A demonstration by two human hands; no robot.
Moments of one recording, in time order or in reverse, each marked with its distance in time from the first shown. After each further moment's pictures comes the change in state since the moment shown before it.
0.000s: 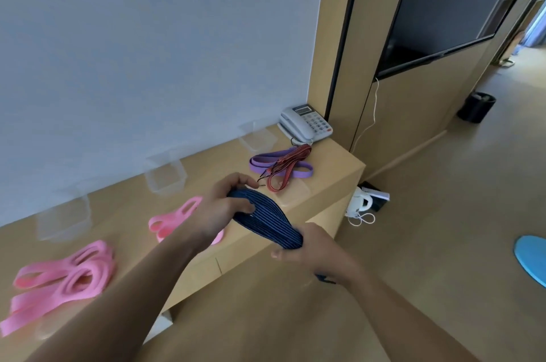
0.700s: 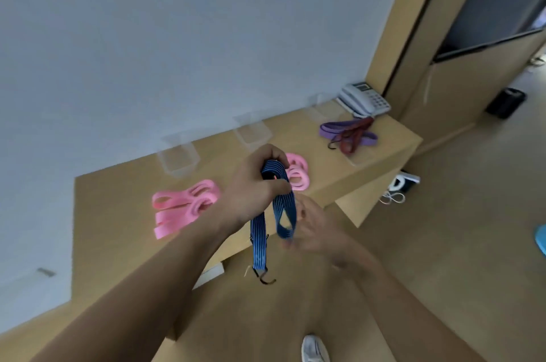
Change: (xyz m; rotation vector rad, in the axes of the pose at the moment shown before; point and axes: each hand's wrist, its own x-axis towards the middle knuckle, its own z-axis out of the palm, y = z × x) left_hand -0.172 -0.041 -0.178 0.040 0.066 0.236; right_hand -0.061 -0.125 0.234 0.341 -0.106 -0.072
